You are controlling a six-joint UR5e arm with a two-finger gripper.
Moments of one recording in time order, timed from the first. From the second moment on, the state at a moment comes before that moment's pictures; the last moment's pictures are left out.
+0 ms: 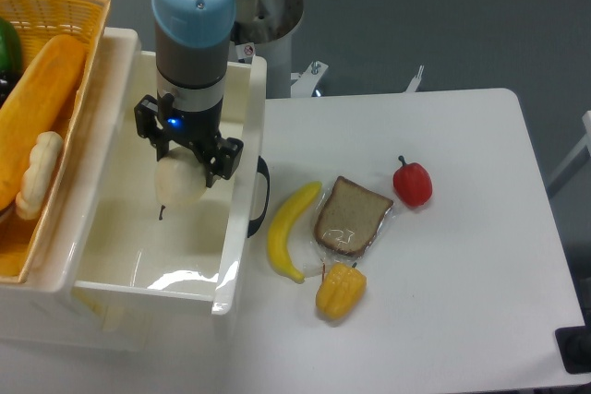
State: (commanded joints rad) arm 2.22 -1.72 -1.53 -1.41 1.38 0.67
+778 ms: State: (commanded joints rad) arm 2.33 -1.67 -1.48 -1.34 1.39 0.66
